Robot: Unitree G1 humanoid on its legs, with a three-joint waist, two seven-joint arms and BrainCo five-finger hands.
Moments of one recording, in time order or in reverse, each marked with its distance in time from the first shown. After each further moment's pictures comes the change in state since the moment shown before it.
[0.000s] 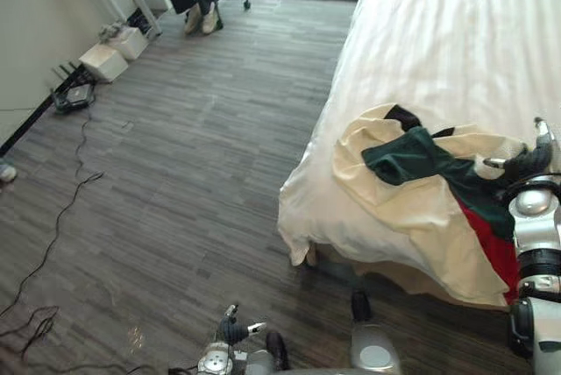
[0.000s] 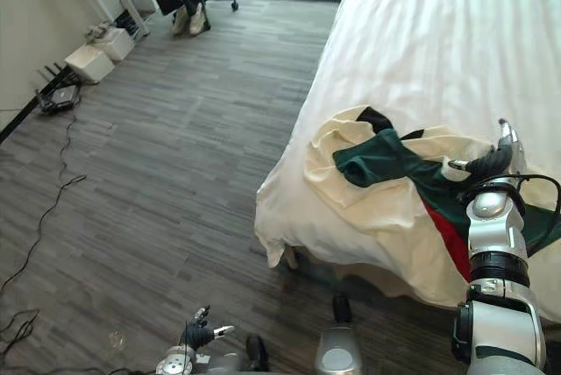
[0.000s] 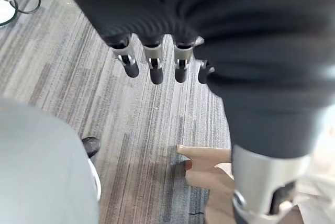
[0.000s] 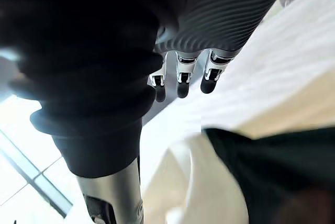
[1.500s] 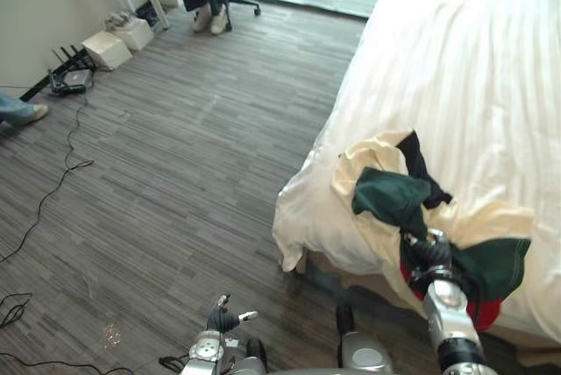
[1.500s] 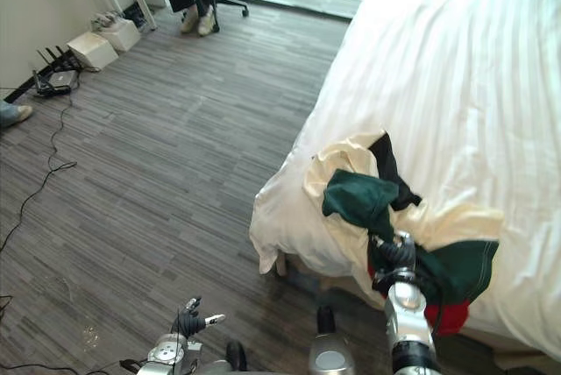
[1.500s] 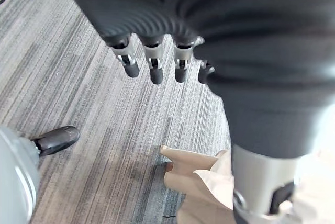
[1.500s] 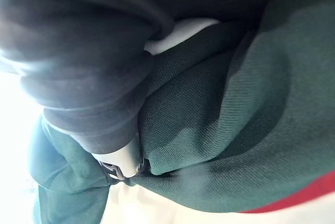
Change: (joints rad) left arm -0.029 -0.007 0.105 0.011 -0.020 0.044 -0.013; right arm 0.584 0.515 0.055 -0.057 0.570 -0.140 0.117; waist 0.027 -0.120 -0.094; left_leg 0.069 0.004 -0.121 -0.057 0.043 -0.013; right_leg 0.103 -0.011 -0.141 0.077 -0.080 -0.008
